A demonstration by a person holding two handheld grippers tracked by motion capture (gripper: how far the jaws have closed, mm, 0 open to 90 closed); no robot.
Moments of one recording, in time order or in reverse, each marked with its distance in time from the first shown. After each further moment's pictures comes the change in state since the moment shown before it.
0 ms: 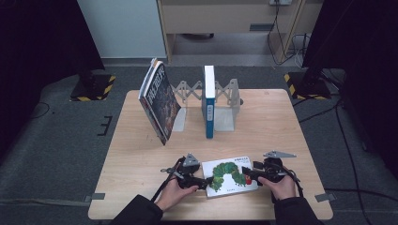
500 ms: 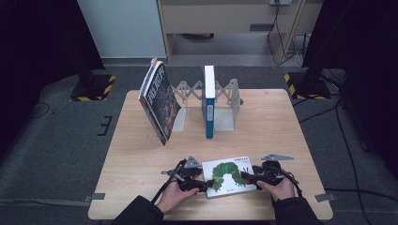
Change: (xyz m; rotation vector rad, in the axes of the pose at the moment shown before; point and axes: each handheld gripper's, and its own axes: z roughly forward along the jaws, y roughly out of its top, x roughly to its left) left arm -0.010 -0.001 -0.002 0.028 -0.018 -0.005; right arm 0.005 -0.008 0.002 0.053 0.012 0.008
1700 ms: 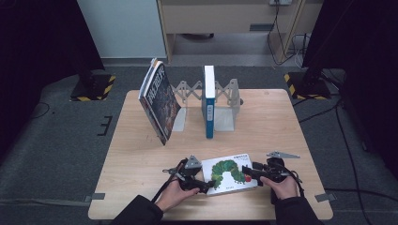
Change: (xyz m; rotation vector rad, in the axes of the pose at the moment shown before) left arm 0.005 0.000 0.006 -0.028 -0.019 0.054; right arm -0.009 0.005 -0.005 -0.092 0.072 0.079
